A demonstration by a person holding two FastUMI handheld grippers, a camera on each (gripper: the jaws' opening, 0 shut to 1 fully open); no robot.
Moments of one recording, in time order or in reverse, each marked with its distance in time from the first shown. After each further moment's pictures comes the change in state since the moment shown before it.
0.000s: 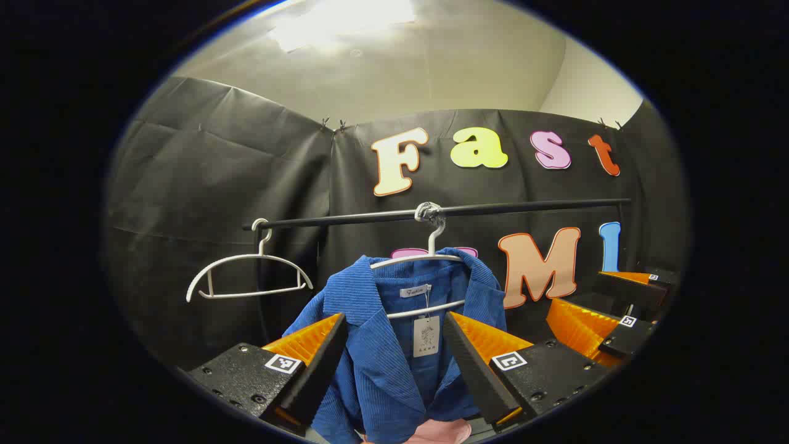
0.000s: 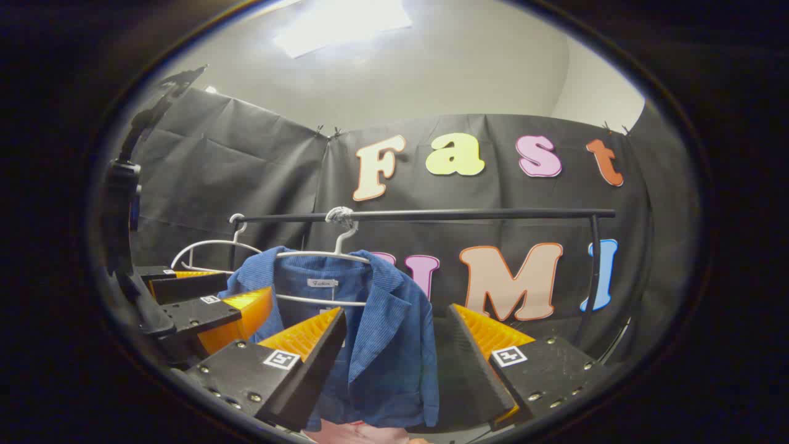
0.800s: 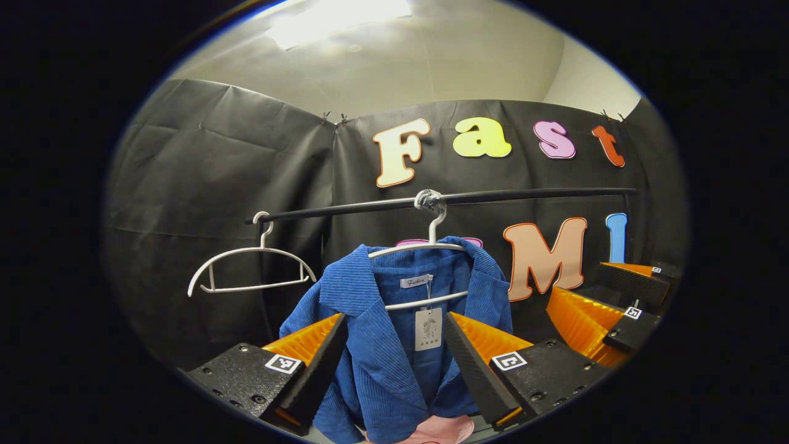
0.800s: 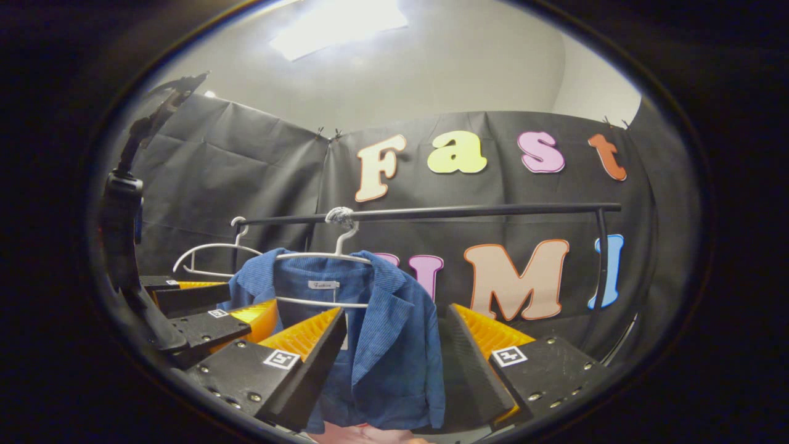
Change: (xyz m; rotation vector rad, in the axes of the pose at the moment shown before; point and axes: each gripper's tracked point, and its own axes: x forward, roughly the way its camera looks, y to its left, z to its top) left arm 0.001 -0.003 -0.014 0.013 0.044 0.036; right arm 0.006 0.002 -0.002 0.022 0.001 0.023
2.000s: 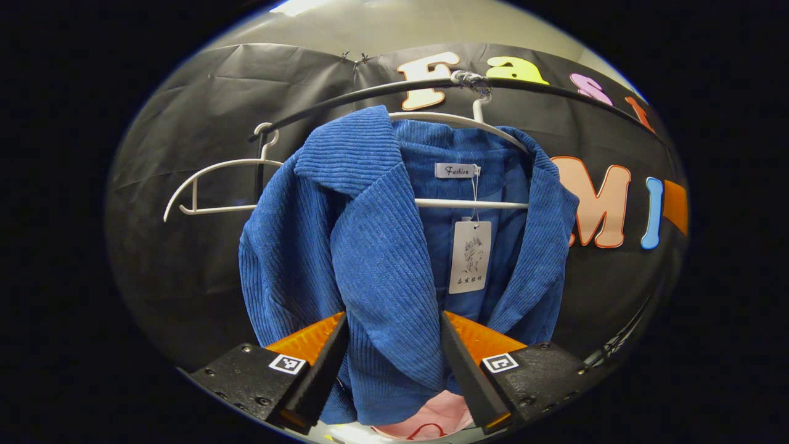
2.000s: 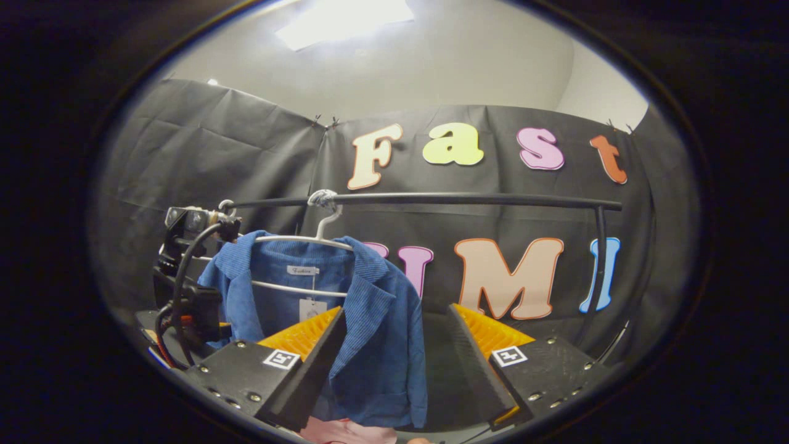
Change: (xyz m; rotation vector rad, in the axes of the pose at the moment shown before) left arm 0.053 0.019 -0.134 -0.046 0.295 0.114; right arm 0.016 -0.022 -0.020 -0.054 0.048 -0.020
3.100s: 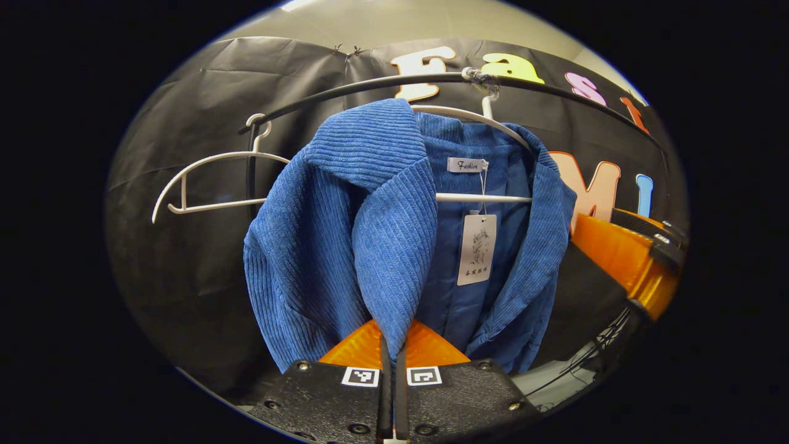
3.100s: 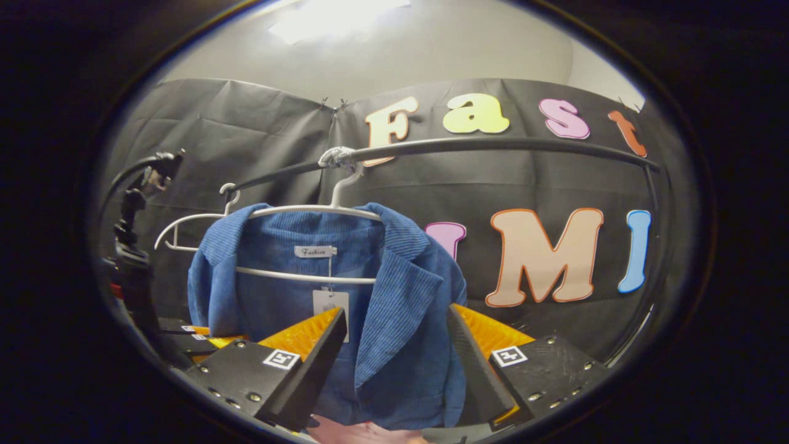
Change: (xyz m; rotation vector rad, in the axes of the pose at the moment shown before) left arm -0.007 0.022 0.000 0.019 0.047 -0.072; right arm 0.072 0.052 -0.054 0.068 0.086 0.077
